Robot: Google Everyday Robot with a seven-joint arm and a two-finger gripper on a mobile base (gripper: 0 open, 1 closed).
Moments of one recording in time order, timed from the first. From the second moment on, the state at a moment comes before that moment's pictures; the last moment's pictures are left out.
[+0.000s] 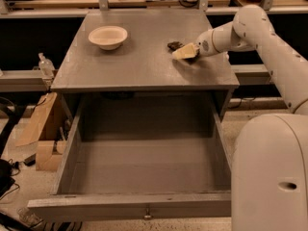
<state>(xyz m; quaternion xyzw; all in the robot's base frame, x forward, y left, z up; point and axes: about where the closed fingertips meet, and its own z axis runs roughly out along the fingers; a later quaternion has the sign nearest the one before) 0.827 -0.132 0.819 -0.33 0.82 0.21 0.41</state>
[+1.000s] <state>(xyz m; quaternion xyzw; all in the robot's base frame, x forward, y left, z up) 0.827 -0.132 0.828 -0.33 0.82 0.21 0.41</state>
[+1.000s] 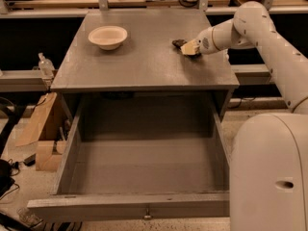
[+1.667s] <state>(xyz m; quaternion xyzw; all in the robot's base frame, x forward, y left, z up) 0.824 -0.130 0.840 -0.33 0.82 0.21 0.42</state>
